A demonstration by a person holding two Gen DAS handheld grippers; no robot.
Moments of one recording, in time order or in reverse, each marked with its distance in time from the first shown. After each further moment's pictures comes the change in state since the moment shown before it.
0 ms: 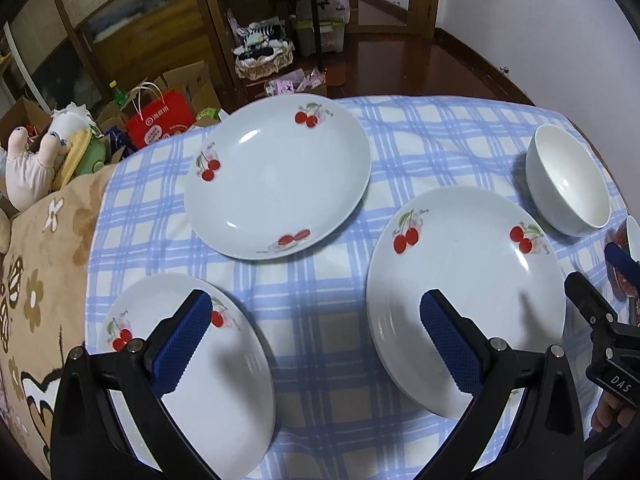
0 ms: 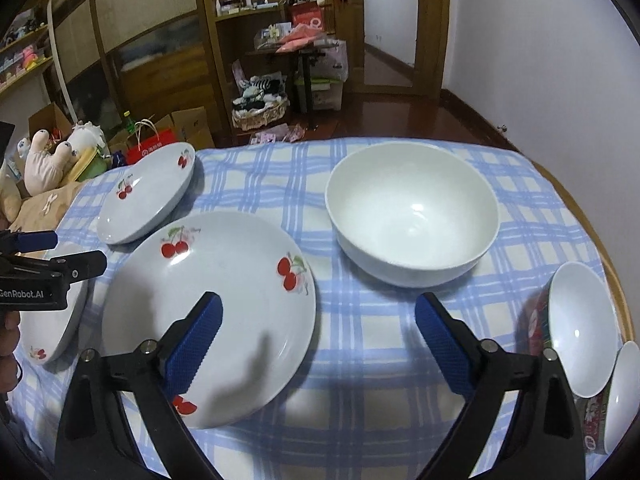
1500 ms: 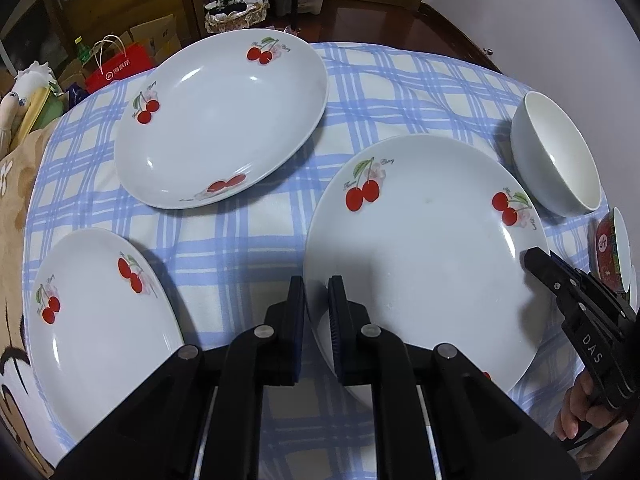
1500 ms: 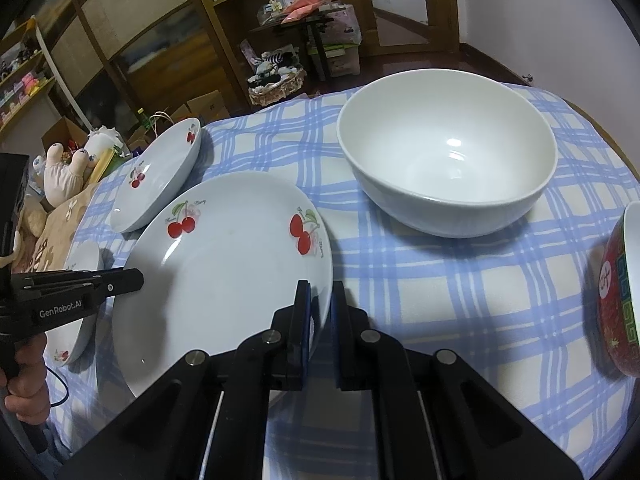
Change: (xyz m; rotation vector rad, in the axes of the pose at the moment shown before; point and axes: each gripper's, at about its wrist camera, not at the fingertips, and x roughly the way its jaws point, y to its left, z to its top) left arm 0.035 -0.012 -0.015 -0.042 0.134 -0.147; right arm 0.040 -0.013 -0.017 0.101 0.106 0.155
